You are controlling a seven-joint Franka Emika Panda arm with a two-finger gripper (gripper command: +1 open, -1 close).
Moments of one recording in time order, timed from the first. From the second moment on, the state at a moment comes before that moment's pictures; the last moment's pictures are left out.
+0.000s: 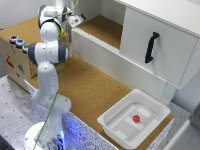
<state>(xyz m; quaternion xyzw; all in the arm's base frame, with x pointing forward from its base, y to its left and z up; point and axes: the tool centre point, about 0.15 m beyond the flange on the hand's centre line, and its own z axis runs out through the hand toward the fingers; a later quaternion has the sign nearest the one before) 0.462 0.423 0.457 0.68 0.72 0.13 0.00</state>
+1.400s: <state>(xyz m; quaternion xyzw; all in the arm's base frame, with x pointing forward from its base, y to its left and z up) 0.447 0.445 0.470 0.65 0.75 0.15 0.01</state>
